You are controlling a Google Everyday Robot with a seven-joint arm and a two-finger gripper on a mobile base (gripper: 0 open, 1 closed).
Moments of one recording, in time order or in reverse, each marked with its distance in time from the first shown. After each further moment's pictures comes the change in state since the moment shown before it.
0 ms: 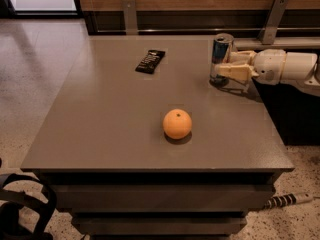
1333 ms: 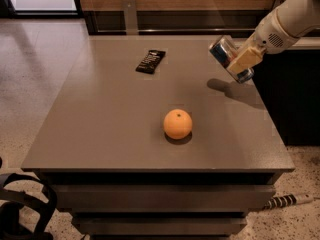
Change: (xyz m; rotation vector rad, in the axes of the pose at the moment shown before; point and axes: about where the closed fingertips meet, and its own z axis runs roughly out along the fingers) arm -0.025 0.020 -0.037 0.065 0.822 -0.091
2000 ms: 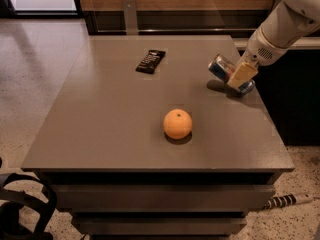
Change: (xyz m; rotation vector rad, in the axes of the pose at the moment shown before) arm 0.031 0.006 0.034 -0.012 0.181 -0.034
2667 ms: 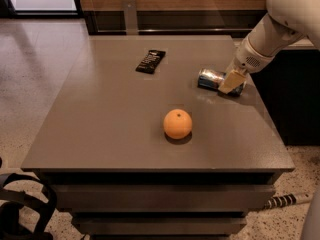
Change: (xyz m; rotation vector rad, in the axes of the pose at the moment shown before) arm -0.010 0.009 0.034 -0.059 -0.019 -0.038
